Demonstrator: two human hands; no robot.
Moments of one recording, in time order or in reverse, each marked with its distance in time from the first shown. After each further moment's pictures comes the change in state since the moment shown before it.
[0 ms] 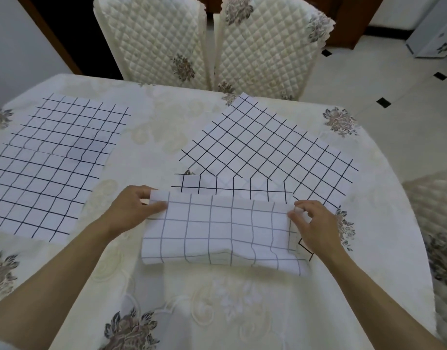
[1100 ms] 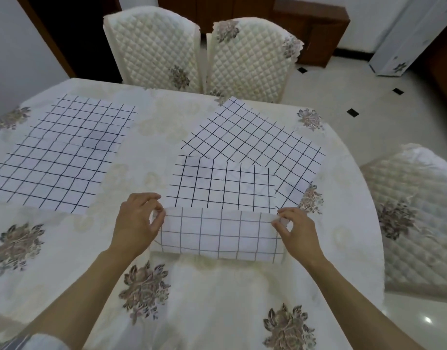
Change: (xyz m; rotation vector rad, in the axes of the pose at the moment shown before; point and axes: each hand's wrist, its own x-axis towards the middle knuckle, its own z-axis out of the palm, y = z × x) left_hand -0.115 -0.054 0.025 0.615 0.381 0.573; right_hand -0.129 -0.015 -0.013 -0.095 0.029 -0.138
